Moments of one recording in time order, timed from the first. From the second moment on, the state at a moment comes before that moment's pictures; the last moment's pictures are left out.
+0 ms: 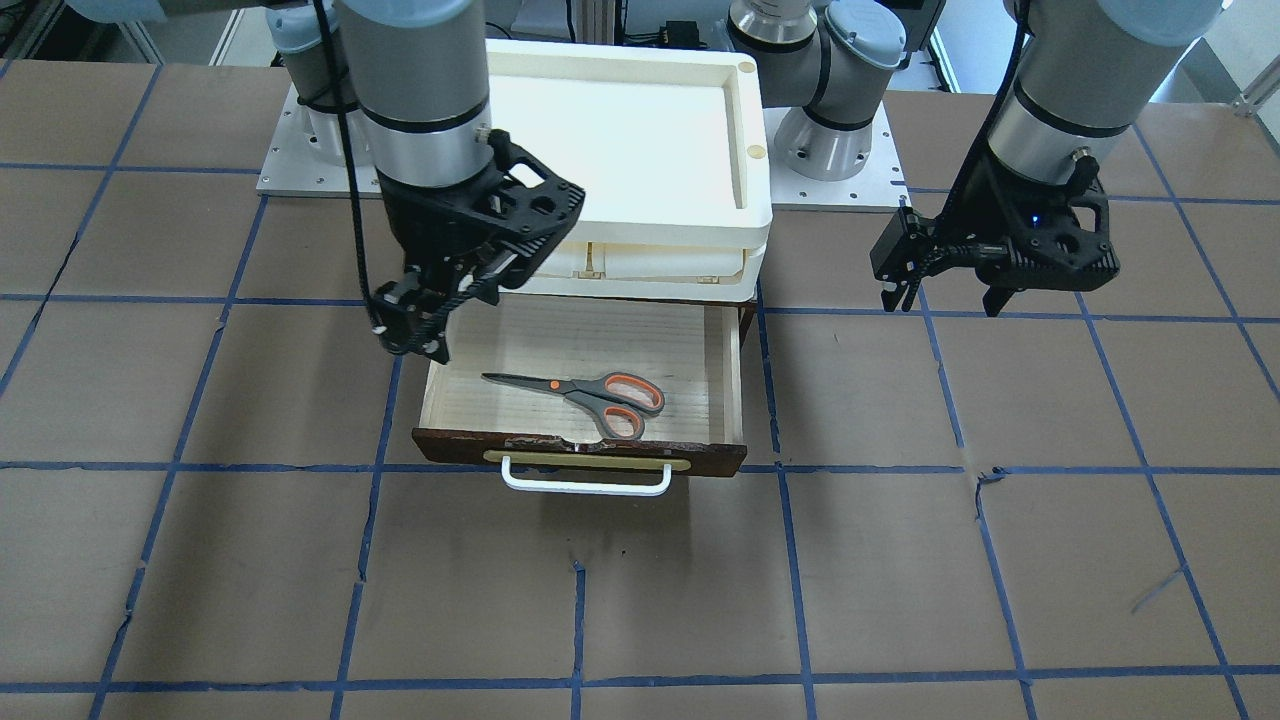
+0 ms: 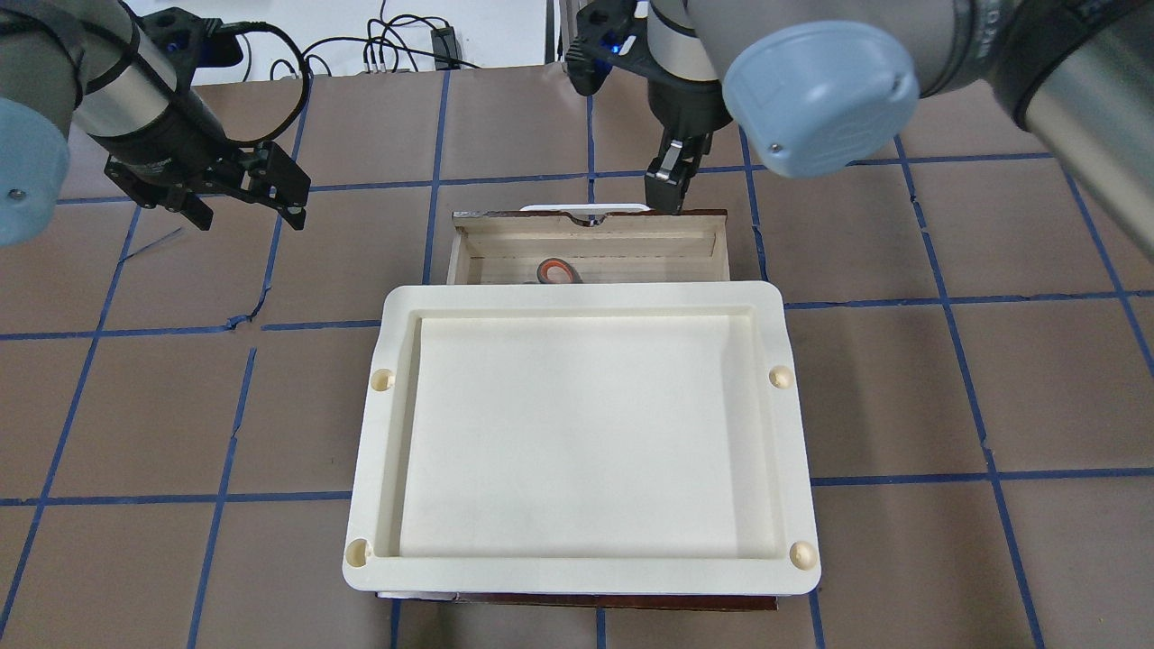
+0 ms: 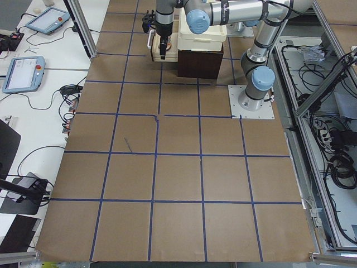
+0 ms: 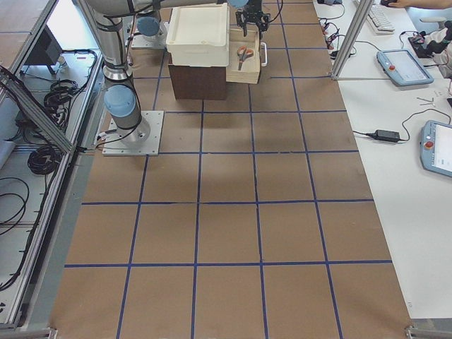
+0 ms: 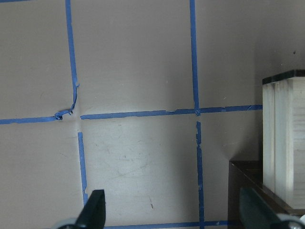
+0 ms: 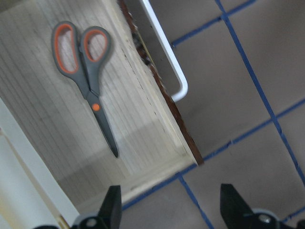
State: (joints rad) left arm -1.43 -1.57 -1.66 -1.43 1.57 0.18; right arm 1.81 -1.40 1.43 -1.69 -1.64 -0.77
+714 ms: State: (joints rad) left arm -1.43 -1.57 -1.66 -1.43 1.57 0.18; right arm 1.56 -1.56 1.52 -1.56 -1.64 -0.43
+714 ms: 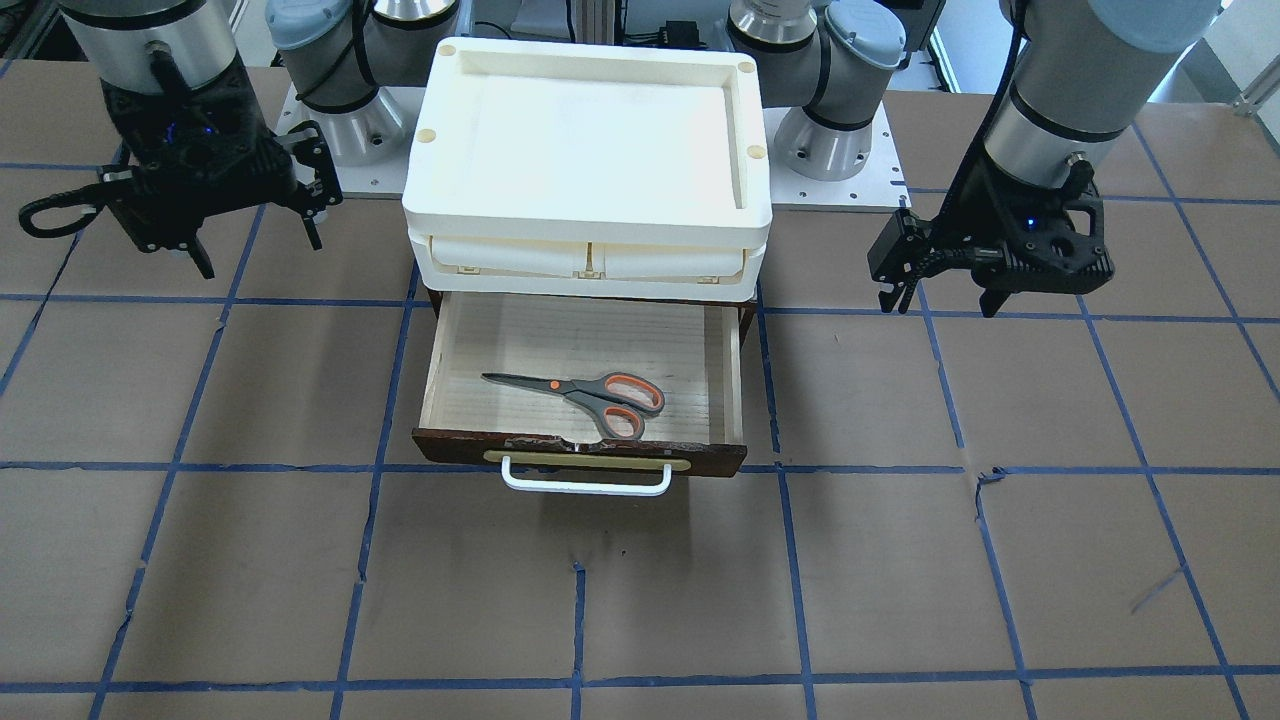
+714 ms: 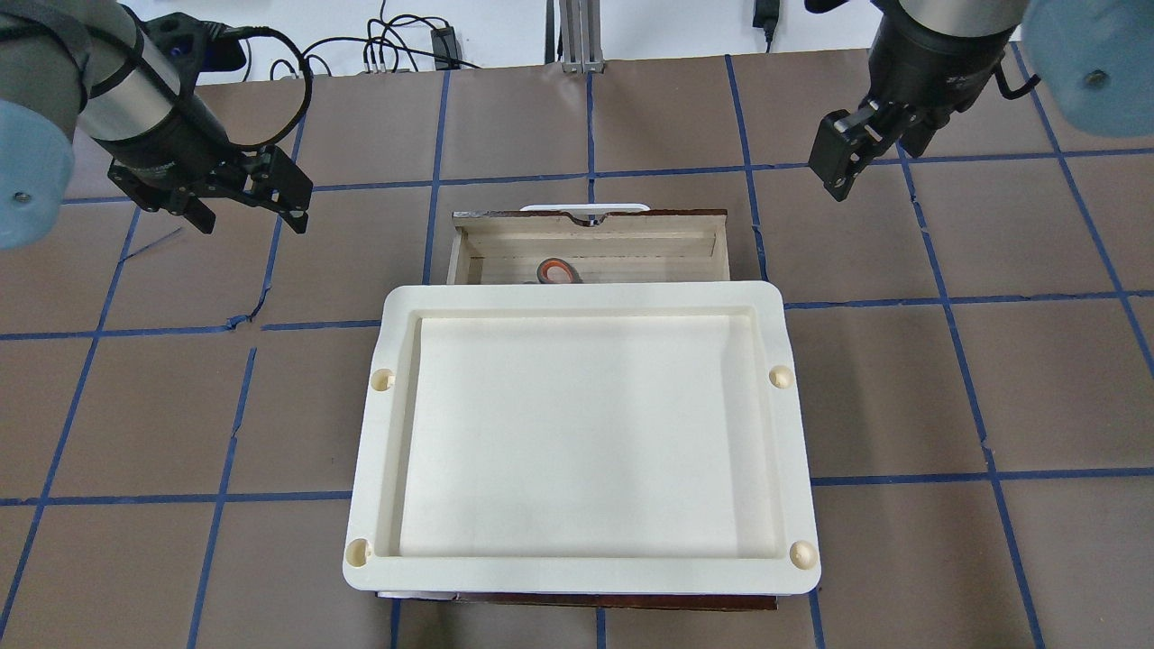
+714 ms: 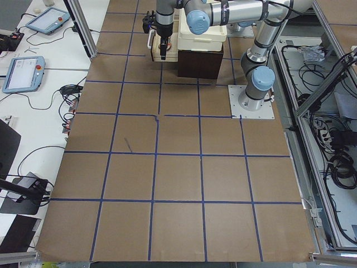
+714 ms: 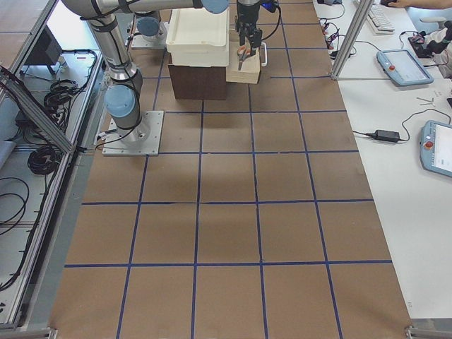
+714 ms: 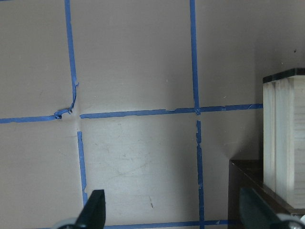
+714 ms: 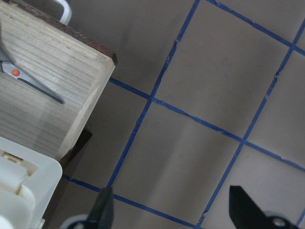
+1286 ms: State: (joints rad) left arm -1.43 -1.57 -1.66 -1.43 1.57 0.18; right arm 1.52 -1.58 1.52 -1.52 -1.63 -0.13
